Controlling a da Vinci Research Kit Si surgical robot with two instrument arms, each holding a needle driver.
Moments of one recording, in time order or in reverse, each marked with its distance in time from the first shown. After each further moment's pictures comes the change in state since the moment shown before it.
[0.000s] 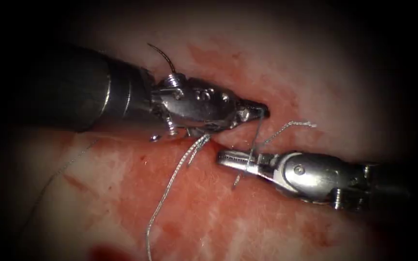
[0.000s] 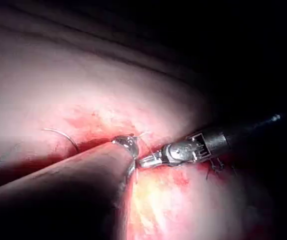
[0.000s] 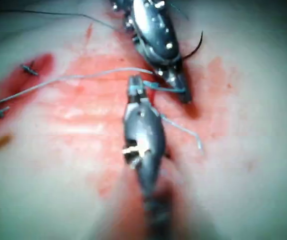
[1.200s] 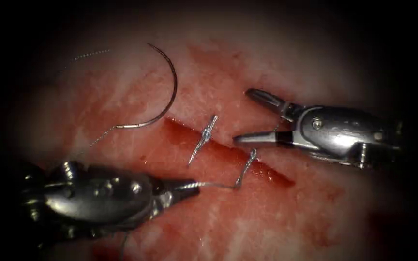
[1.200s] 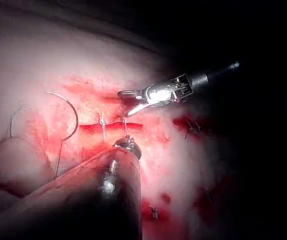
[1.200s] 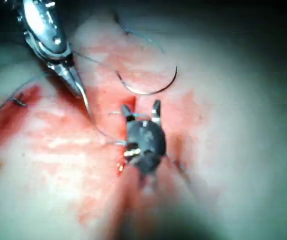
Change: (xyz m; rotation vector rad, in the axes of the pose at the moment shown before) right arm 0.005 0.002 0.003 -0.091 -0.237 -0.115; left arm -0.001 0.010 -0.014 0.235 -0.126 -0.101
